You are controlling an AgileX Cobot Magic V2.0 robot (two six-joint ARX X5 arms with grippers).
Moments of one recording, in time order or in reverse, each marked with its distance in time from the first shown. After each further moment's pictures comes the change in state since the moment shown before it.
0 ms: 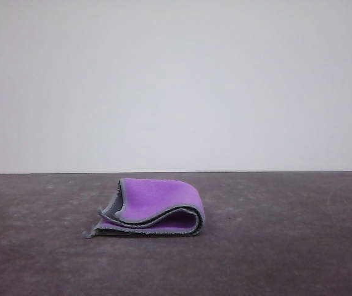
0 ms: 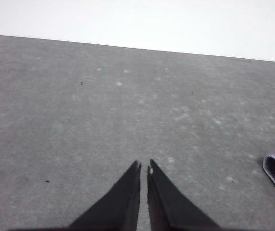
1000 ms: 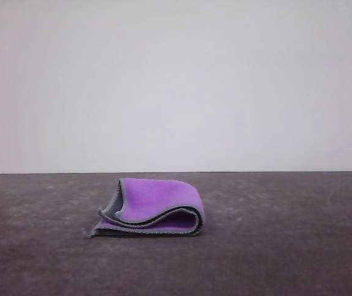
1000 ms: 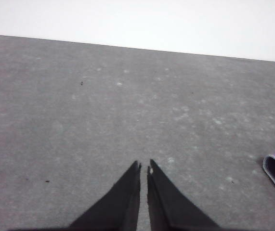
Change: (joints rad) left_arx 0.000 0.000 0.000 0.000 0.000 0.000; right_arx 0.000 0.000 0.000 0.000 0.000 0.000
